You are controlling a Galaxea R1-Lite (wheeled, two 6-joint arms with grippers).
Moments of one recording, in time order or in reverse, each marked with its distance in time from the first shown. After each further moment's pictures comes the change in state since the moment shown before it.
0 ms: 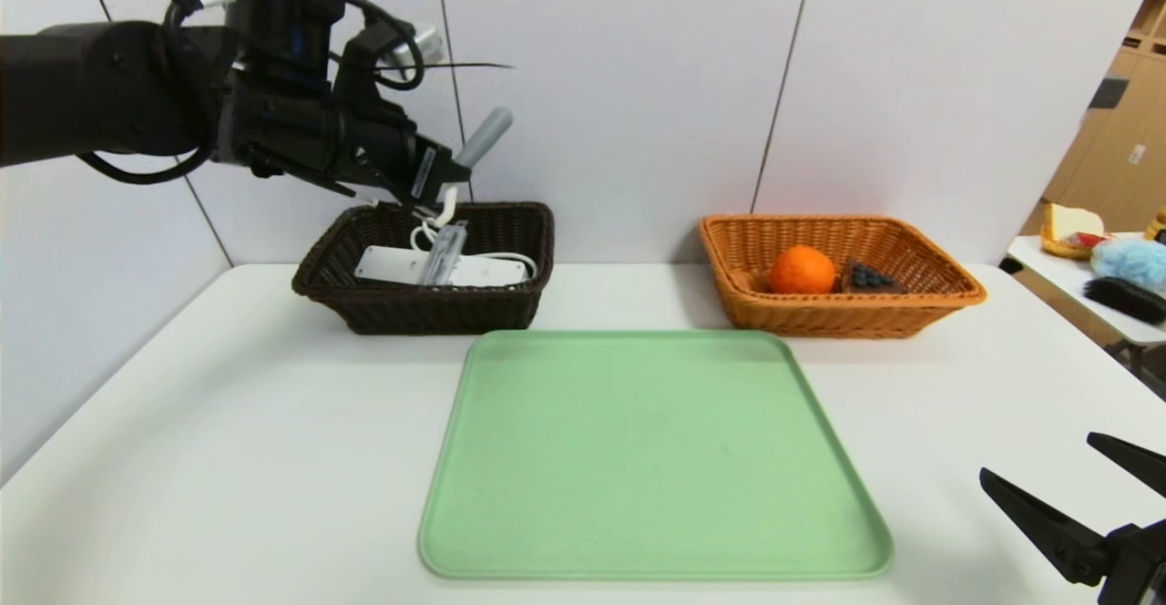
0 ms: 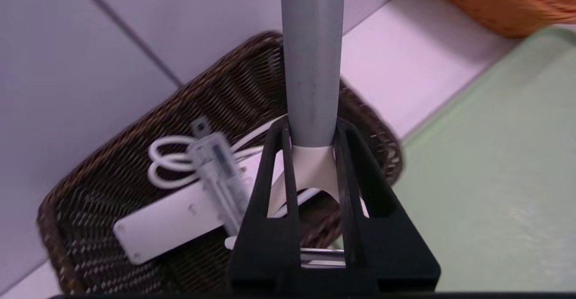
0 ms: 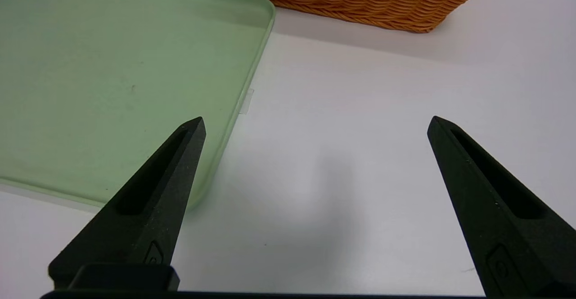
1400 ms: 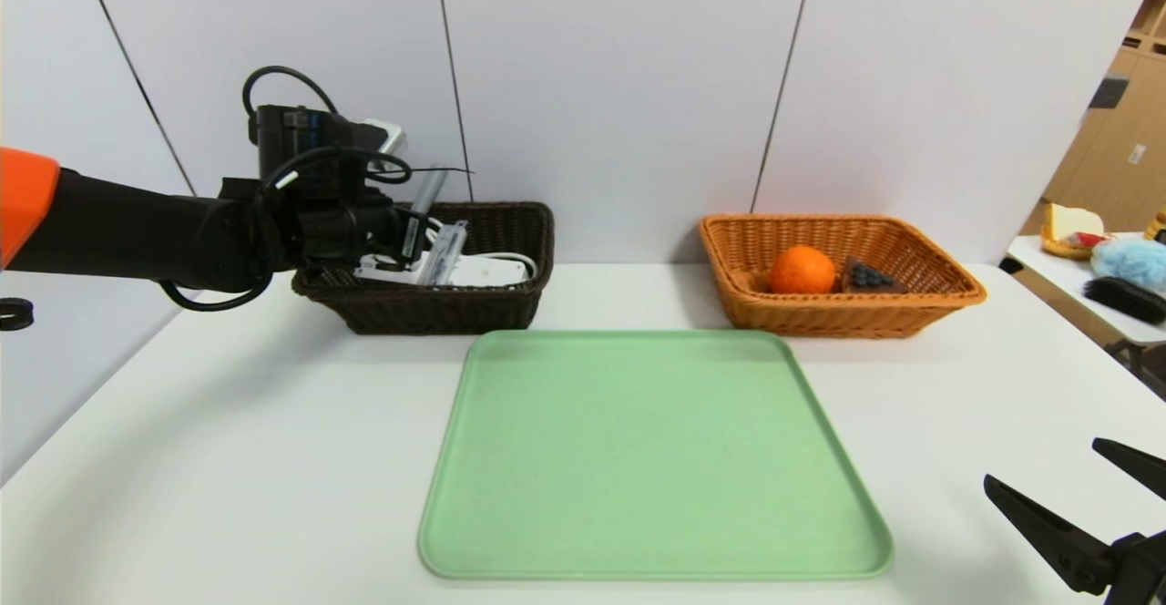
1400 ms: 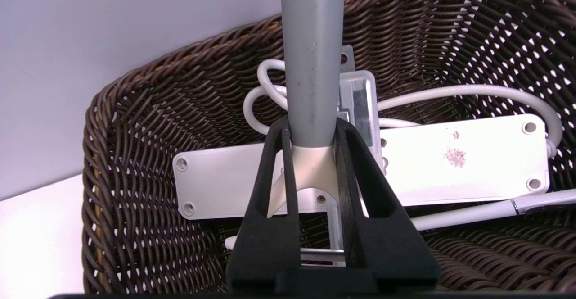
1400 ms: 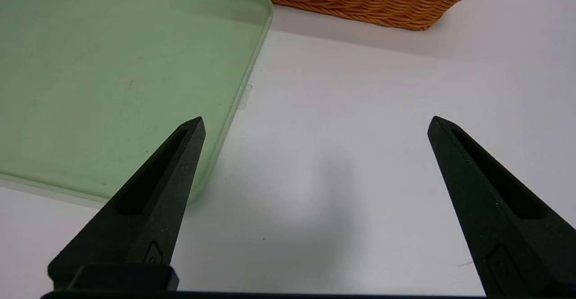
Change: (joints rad) left arm 0.108 0.081 0.414 -0.576 0.210 -0.107; right arm 0.000 -0.017 0.014 0.001 -0.004 -0.005
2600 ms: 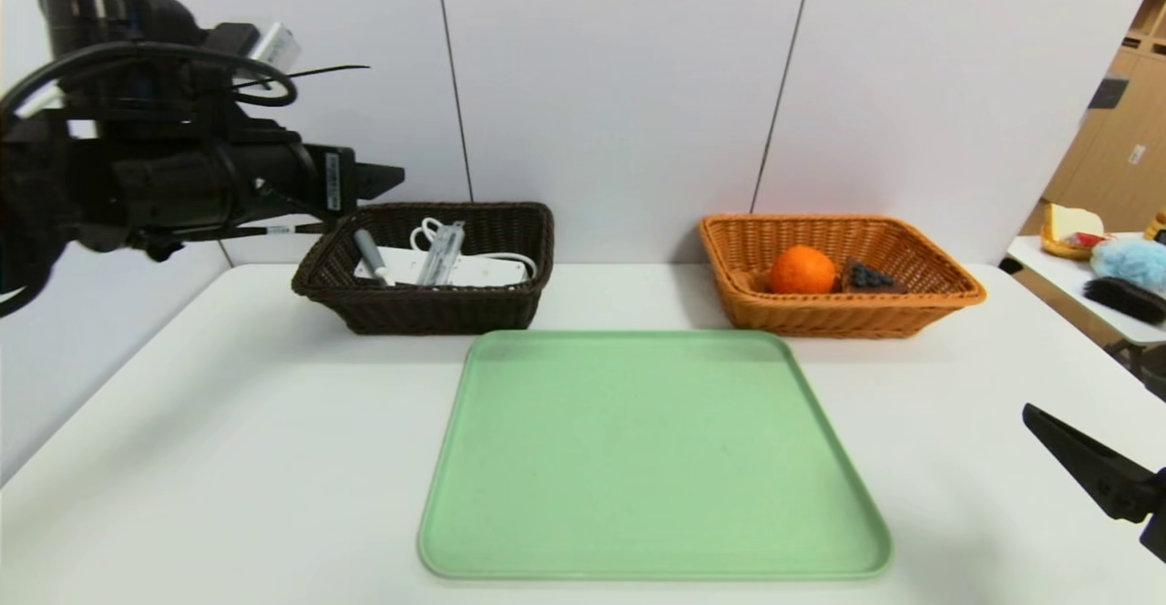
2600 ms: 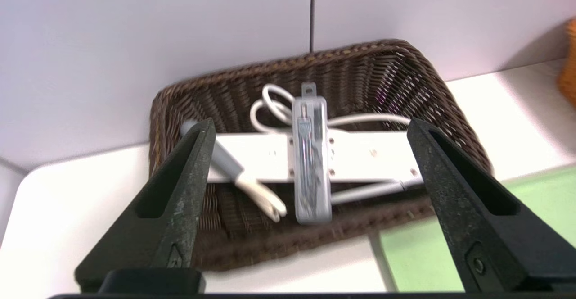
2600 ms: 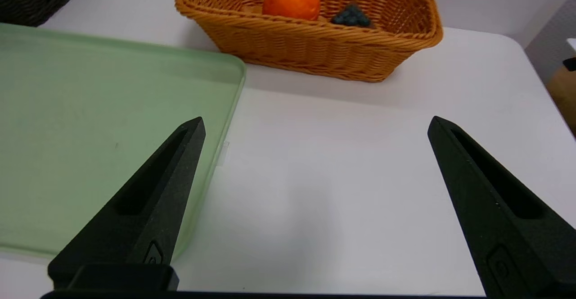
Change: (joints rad) left arm -0.033 -0.354 0.134 0.105 0.026 -0.156; right arm -0.015 -0.037 -0.151 0.092 -0.067 0.001
